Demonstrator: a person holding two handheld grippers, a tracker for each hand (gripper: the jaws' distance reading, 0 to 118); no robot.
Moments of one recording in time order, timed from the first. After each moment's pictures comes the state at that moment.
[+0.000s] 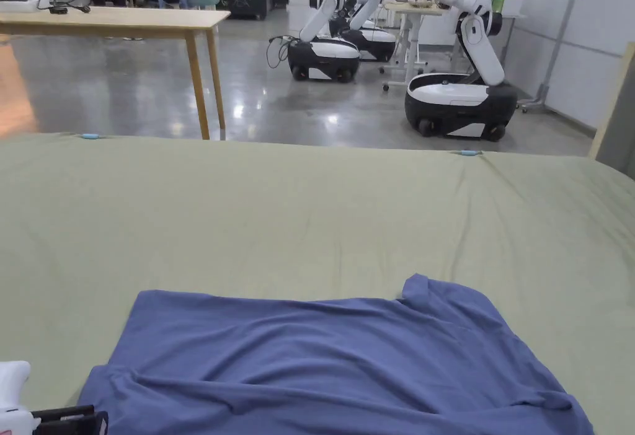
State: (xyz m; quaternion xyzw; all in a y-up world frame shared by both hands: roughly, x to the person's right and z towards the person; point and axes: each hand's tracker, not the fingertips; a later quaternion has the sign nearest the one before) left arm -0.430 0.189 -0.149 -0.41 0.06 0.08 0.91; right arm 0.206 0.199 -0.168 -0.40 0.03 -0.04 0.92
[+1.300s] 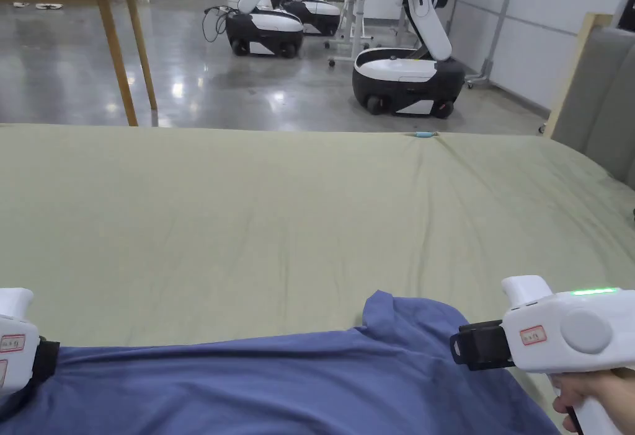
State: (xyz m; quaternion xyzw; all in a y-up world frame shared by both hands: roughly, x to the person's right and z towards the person) left arm -0.413 0.144 -0.403 -0.46 0.05 0.03 0.88; right arm 0.172 0.152 -0.445 -0.48 0.06 0.05 0.87
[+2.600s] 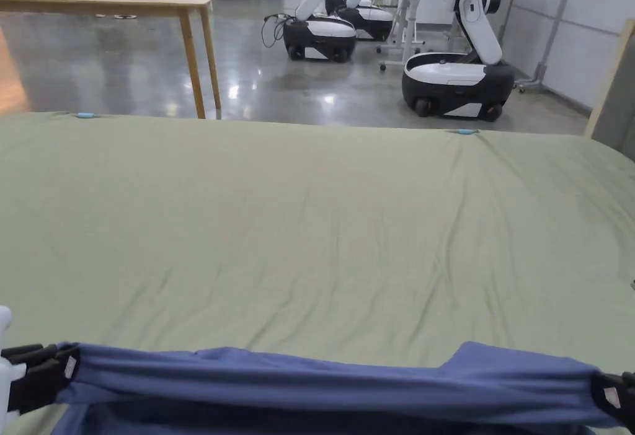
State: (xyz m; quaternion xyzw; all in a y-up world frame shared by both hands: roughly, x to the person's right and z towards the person) left arm -0.435 0.208 -0.119 -0.34 -0.02 0.06 0.94; right arm 0.199 0.230 -0.138 -0.36 0.12 -0.02 0.93
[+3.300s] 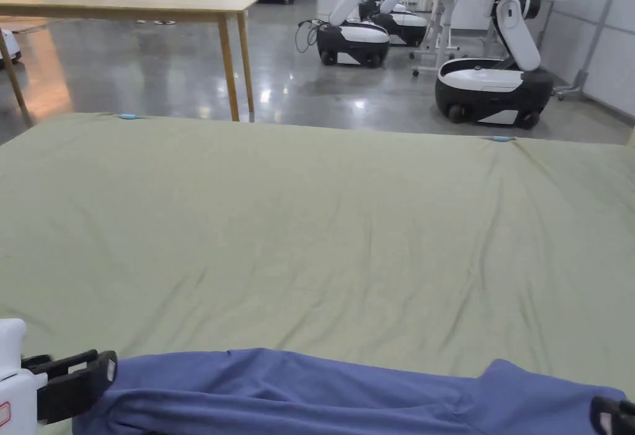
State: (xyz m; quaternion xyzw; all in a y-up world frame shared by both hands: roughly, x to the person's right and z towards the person) left arm -0.435 0.218 -0.092 -0.29 0.07 0.10 0.95; right arm 0.156 0.226 -0.127 -0.28 0.05 -0.01 0.96
